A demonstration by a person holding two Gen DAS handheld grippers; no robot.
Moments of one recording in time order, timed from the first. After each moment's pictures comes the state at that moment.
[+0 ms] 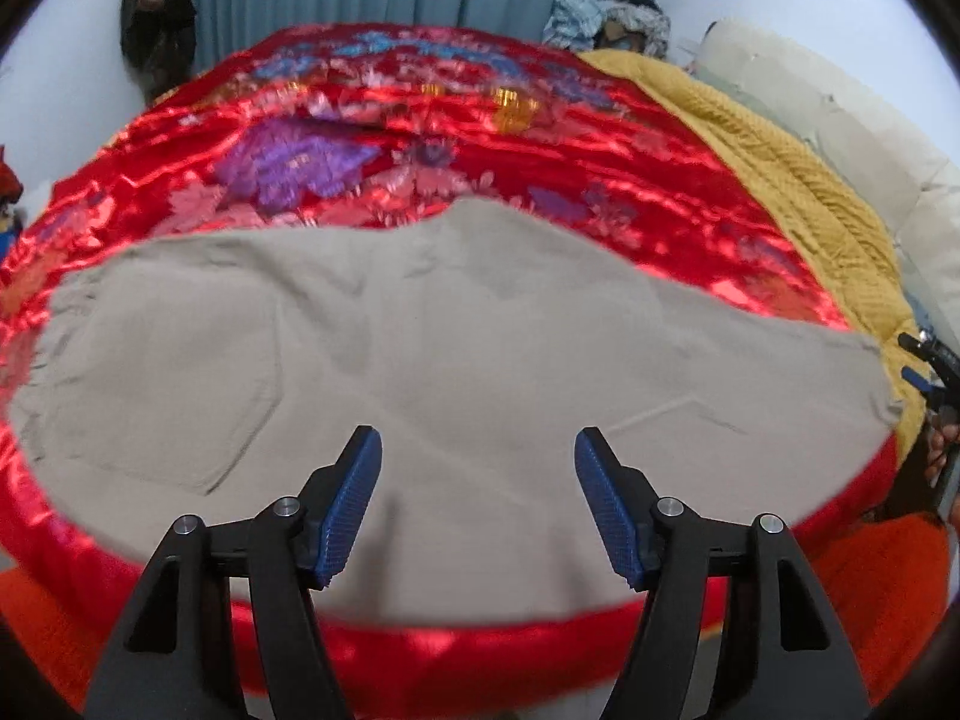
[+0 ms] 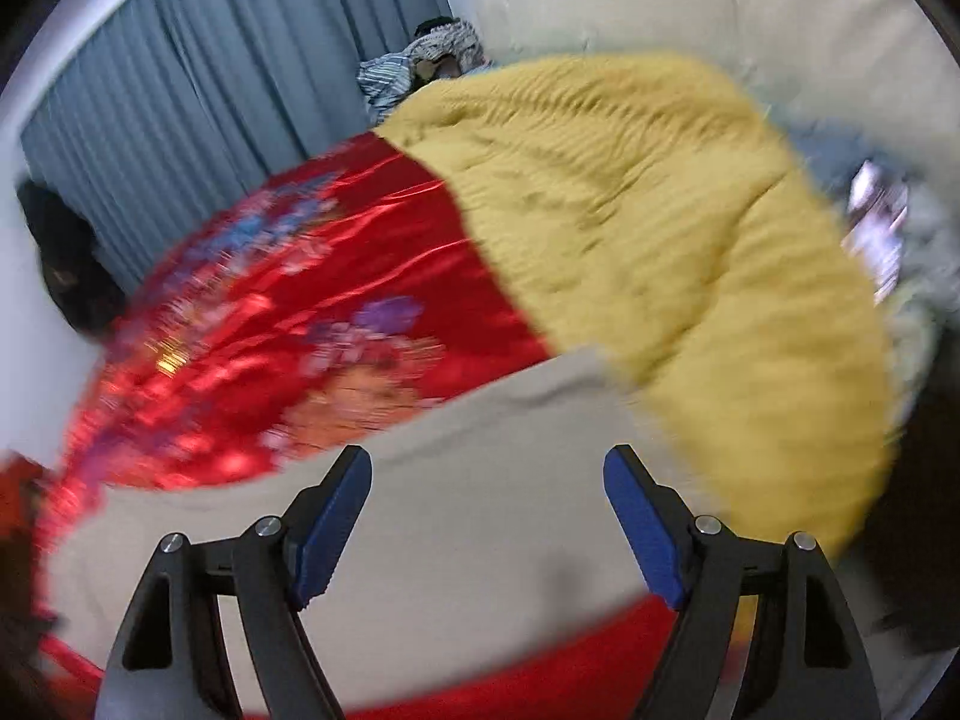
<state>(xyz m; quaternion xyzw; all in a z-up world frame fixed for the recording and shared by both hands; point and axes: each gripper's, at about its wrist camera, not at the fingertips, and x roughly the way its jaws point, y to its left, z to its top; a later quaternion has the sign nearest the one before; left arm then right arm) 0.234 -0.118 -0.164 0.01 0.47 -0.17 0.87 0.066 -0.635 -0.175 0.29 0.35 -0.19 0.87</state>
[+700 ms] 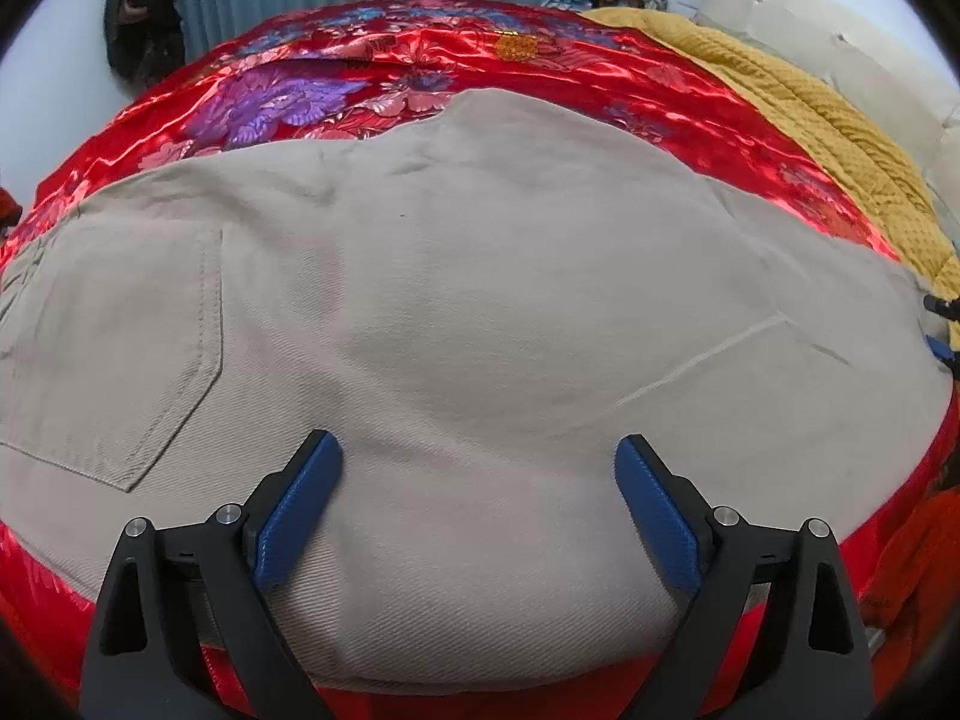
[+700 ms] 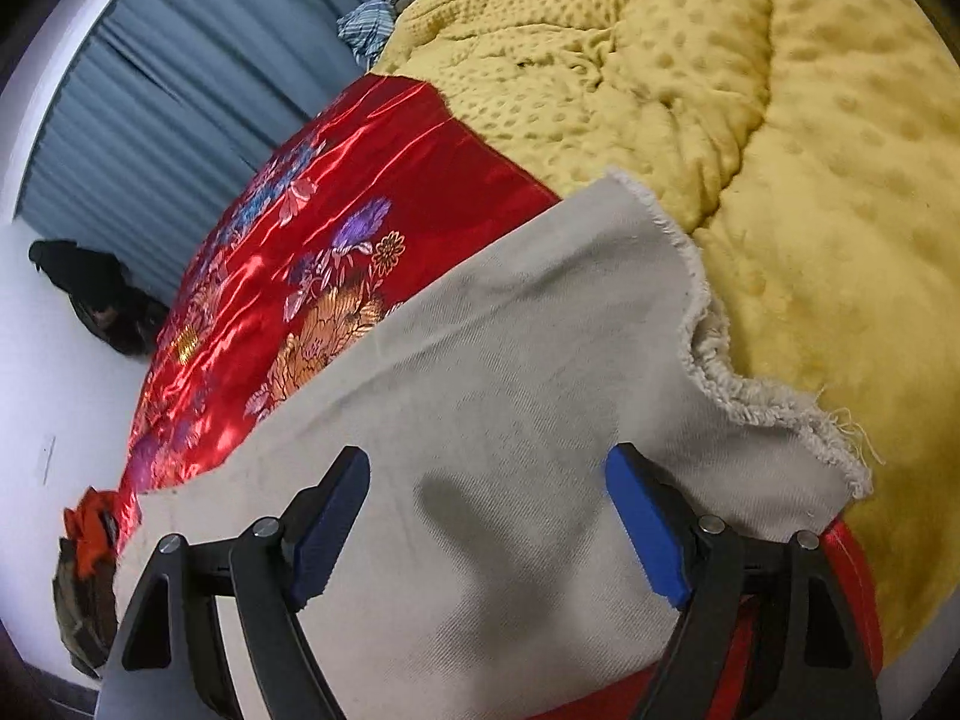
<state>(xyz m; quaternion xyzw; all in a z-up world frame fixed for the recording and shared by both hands) 0.235 -0.131 -0.225 0.06 0.48 -0.16 0.86 0.073 -0.660 -0.258 0.36 0.39 -0.14 0.84</state>
